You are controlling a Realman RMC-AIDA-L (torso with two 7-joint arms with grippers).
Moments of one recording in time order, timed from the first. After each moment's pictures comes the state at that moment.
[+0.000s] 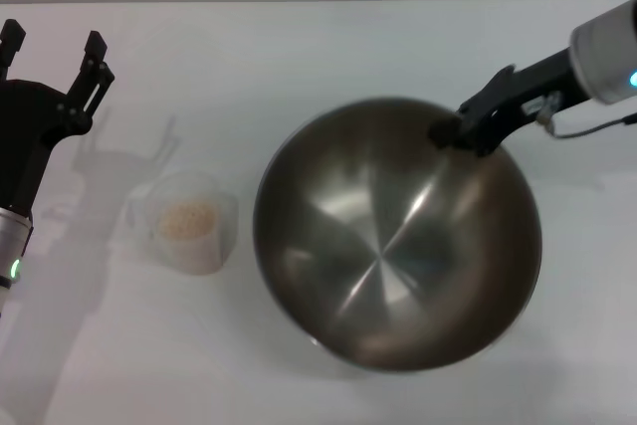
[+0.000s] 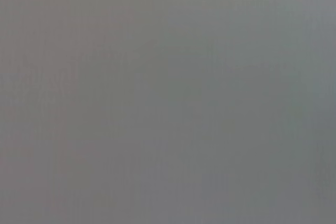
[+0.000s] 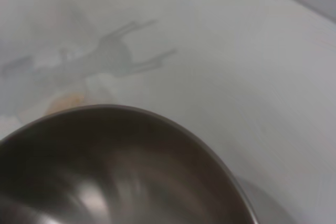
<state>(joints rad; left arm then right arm) -0.33 -2.08 -0.65 -0.29 2.21 1.41 -0.05 0.65 2.08 -1.16 -1.20 0.75 1.52 -0.92</state>
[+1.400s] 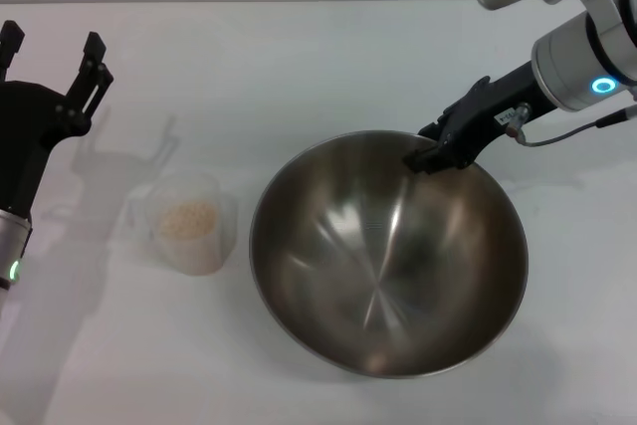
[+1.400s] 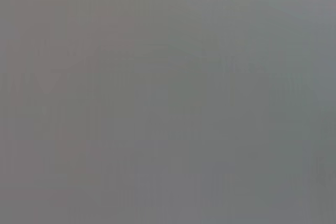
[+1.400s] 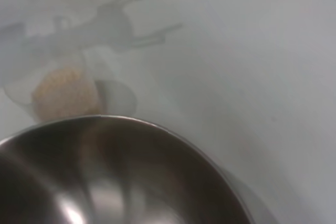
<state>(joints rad) -0.33 -2.08 -0.65 -0.29 2.21 1.41 -0.05 0.70 2.08 -1.26 -1.17 0.70 1.47 -0.88</state>
